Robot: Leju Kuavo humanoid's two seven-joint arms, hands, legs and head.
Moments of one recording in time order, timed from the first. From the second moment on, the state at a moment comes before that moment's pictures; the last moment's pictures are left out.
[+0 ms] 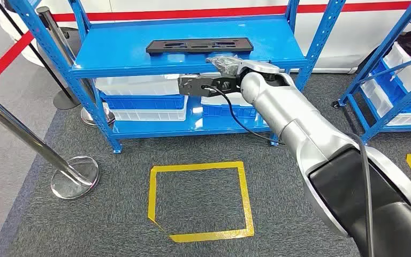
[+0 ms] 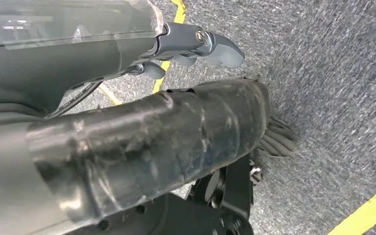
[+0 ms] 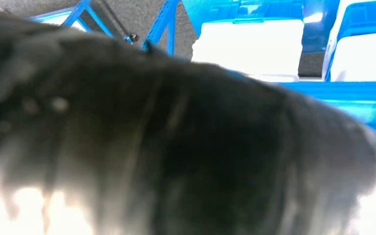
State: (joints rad) left arm -0.07 -0.11 0.61 -0.19 -0.10 0.17 -0.11; right arm -1.37 0.19 0.59 -0.36 0.72 0.40 -0.03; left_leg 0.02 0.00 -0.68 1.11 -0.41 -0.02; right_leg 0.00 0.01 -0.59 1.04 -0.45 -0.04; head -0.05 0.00
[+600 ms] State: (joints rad) left arm -0.07 -0.11 0.61 -0.19 -0.10 0.18 -0.11; right arm -1.37 0.16 0.59 -0.35 0.69 0.38 -0.02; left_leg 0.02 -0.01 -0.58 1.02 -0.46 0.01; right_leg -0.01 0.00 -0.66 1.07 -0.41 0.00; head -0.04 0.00
